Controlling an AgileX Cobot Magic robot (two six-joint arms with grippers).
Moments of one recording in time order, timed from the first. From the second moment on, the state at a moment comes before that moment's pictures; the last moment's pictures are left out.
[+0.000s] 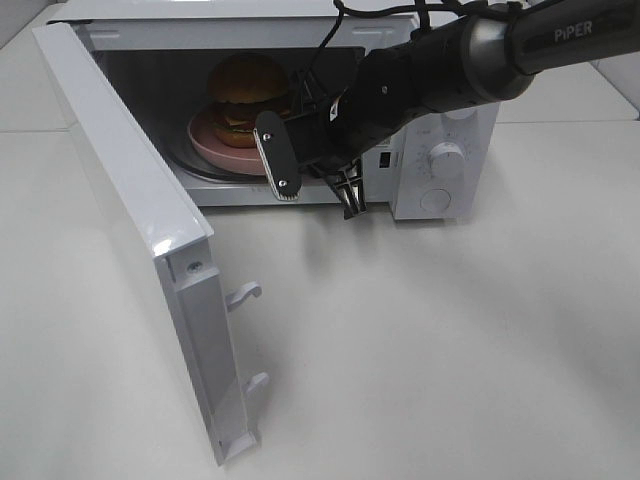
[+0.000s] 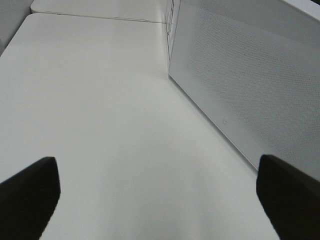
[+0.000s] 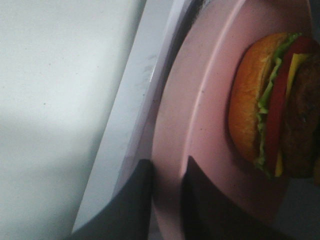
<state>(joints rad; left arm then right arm) 0.07 0.00 -0.52 -0.17 1.08 0.04 0.55 2.18 -1.51 -0.05 0.16 -1.51</state>
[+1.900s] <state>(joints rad) 0.07 0.00 -0.52 -0.17 1.08 0.04 0.56 1.82 -1.04 -0.05 -0.09 -1.16</state>
